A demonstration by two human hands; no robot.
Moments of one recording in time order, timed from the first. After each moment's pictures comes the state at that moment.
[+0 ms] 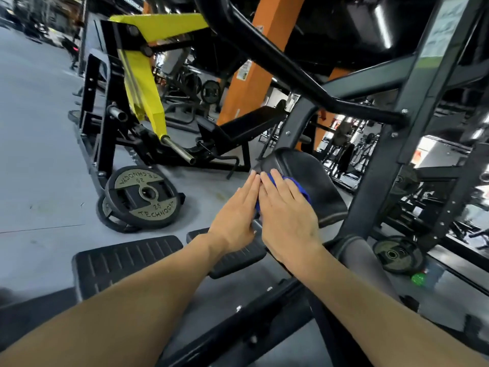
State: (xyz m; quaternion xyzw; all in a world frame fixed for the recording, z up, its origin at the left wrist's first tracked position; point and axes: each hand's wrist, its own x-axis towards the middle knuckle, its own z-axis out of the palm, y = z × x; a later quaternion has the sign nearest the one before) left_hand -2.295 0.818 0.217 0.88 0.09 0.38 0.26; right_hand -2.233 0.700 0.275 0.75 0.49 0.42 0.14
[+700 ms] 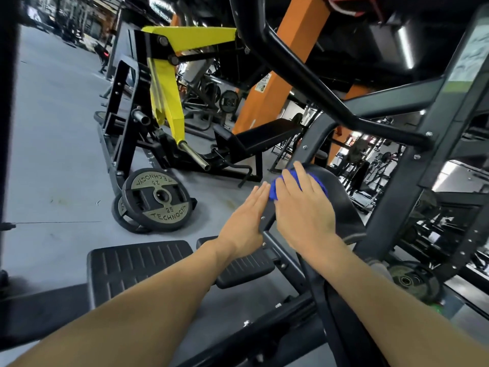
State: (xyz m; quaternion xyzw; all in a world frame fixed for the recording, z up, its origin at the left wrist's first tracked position) left_hand -2.311 0.826 0.225 0.85 0.13 0.37 0.35; right_hand -2.230 0.729 0.310 0.75 0.50 0.42 0.13
